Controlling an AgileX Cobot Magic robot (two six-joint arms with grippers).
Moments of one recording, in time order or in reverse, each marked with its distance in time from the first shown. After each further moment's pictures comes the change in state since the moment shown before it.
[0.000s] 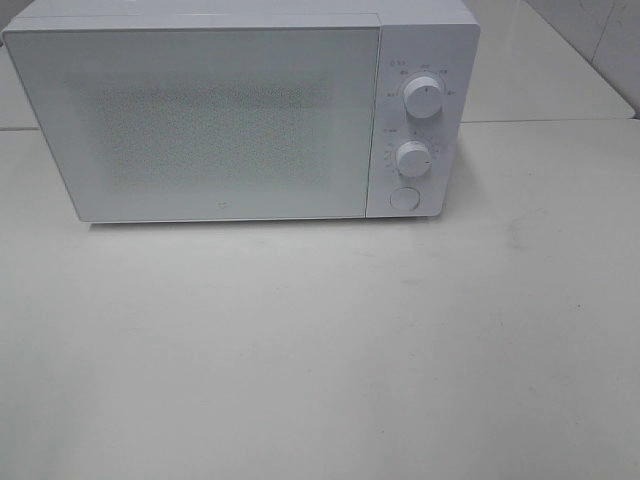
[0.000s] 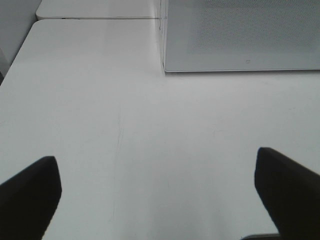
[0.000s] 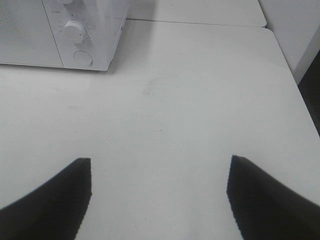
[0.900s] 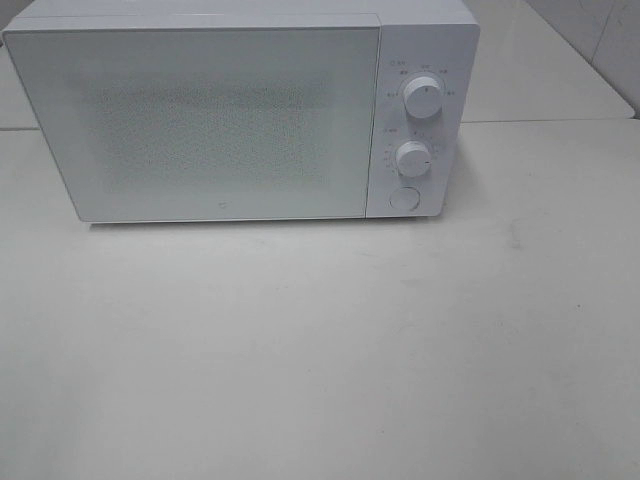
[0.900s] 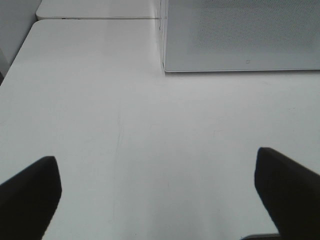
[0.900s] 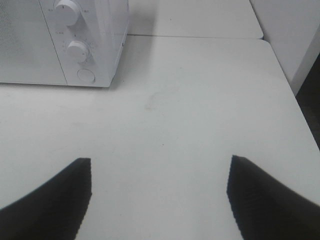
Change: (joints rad) left arm 0.000 0.000 0.000 0.000 0.000 0.000; right arm 0.000 0.052 -0.055 0.000 -0.033 0.027
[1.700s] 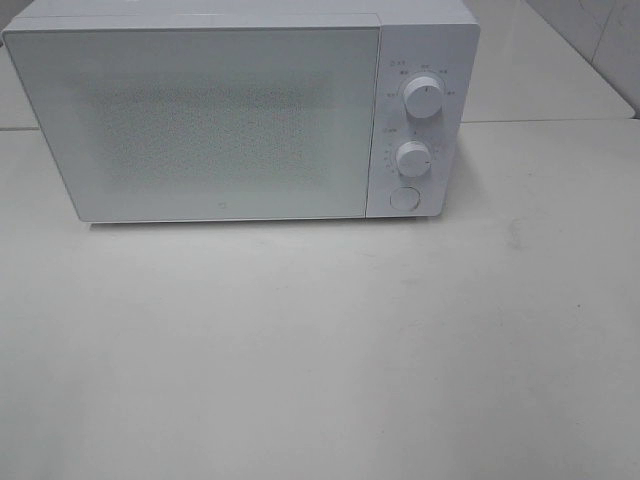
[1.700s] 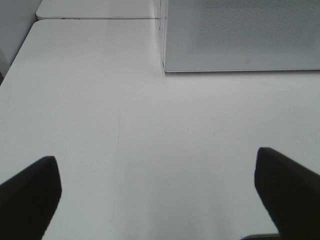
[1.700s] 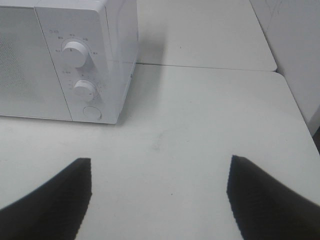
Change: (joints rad) left arm 0.000 0.000 0.000 0.000 0.000 0.000; right arm 0.000 0.292 -0.001 0.000 -0.324 0.004
